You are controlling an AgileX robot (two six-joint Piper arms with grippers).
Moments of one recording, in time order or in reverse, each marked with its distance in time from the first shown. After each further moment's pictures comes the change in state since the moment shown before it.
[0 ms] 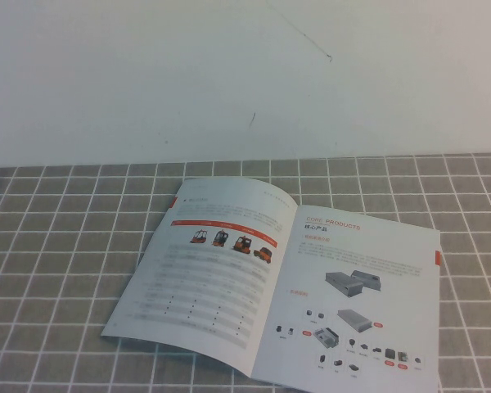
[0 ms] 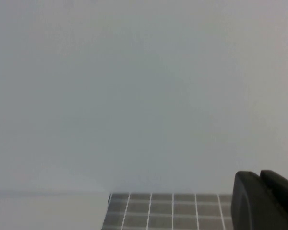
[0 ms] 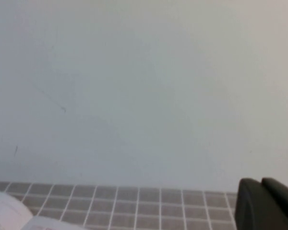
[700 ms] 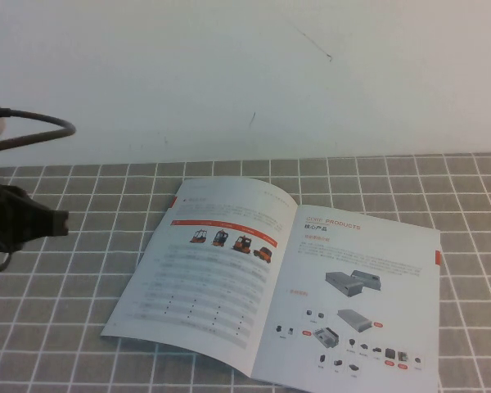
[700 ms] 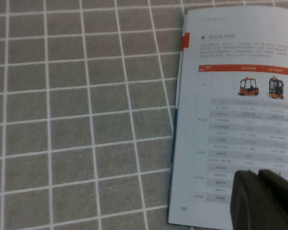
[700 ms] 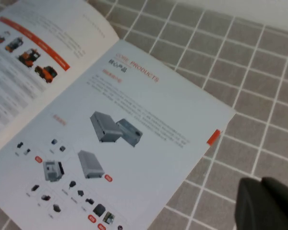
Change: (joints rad) right arm 0.000 0.851 -0.417 0.388 0.402 -0.515; left arm -0.094 0.805 -0.442 -0.449 0.441 0.380
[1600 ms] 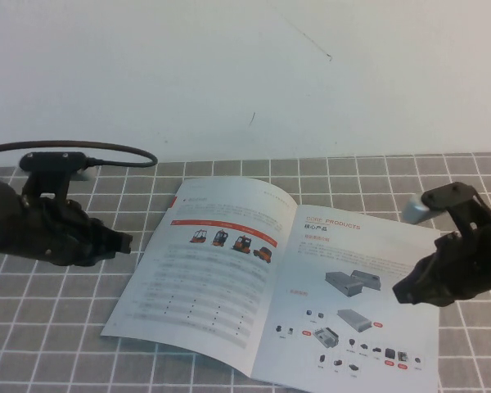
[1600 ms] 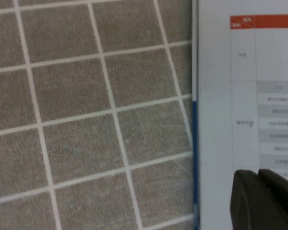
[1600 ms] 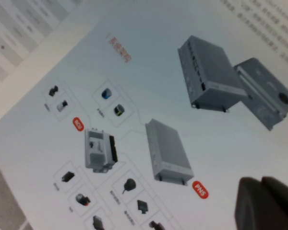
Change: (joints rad) right arm 0.166 0.698 -0.046 0.426 -0.109 -0.439; left arm 0.000 0.516 -0.043 -0.361 -0.182 0.406
